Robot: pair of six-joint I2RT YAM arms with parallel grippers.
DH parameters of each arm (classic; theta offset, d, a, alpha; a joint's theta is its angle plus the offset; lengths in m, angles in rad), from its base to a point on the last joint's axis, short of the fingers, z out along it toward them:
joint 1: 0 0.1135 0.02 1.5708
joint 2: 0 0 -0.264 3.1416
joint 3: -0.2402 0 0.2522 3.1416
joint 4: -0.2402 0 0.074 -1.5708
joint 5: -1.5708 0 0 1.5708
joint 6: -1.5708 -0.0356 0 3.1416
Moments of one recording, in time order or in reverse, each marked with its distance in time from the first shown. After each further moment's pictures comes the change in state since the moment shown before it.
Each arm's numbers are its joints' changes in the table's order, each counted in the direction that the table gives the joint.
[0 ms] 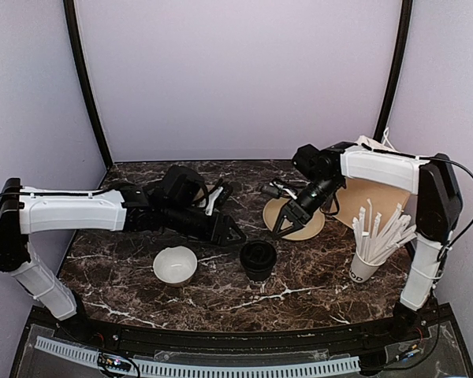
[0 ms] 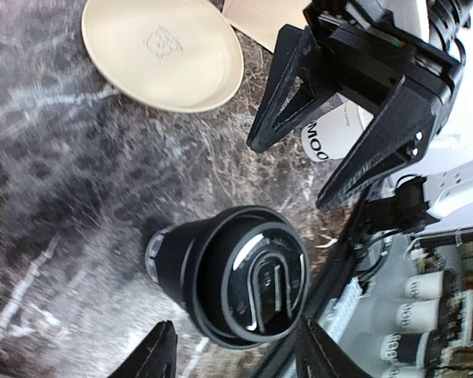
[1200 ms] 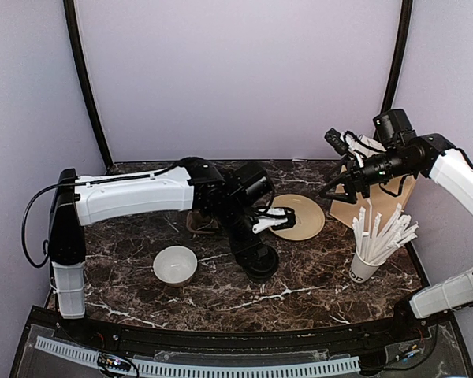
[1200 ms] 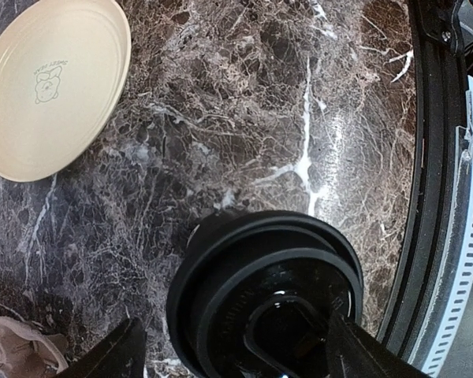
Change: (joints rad) left arm -0.154 -0.433 -0.716 -0.713 0.231 -0.904; right arm -0.236 0.605 0.183 0.155 -0.116 0.109
